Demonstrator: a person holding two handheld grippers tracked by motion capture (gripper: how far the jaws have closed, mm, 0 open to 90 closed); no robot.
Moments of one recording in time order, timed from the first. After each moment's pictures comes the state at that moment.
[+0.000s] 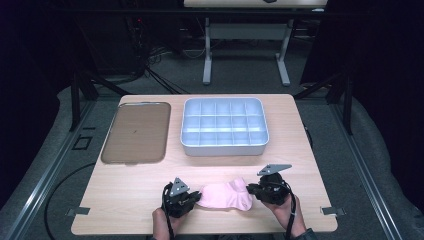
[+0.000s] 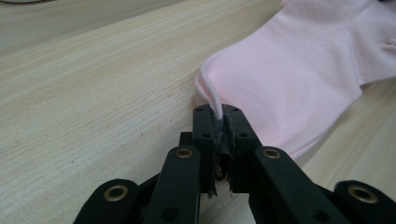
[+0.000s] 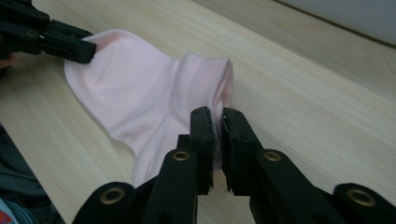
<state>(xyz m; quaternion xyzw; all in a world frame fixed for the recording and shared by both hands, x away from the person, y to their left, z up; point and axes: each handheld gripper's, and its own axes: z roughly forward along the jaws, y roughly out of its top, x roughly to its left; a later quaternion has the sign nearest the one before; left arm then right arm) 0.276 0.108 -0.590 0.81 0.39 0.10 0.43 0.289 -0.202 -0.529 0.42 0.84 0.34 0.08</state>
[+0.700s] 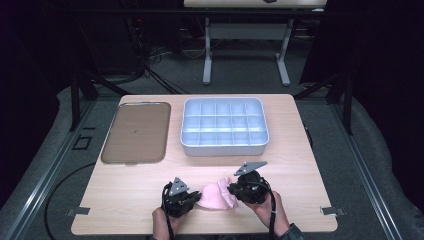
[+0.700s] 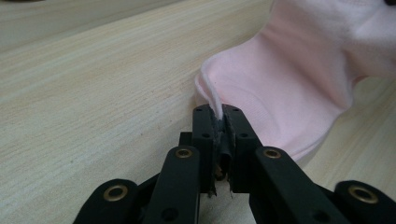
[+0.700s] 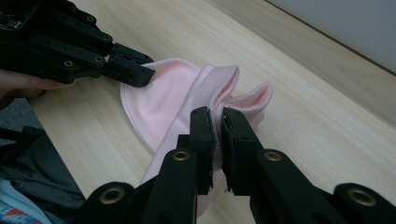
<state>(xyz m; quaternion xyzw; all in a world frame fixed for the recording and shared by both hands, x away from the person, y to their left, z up) 0.277 0.109 -0.590 0.81 0.39 0.09 0.43 0.288 -0.141 -0.512 0.37 0.87 0.33 0.08</state>
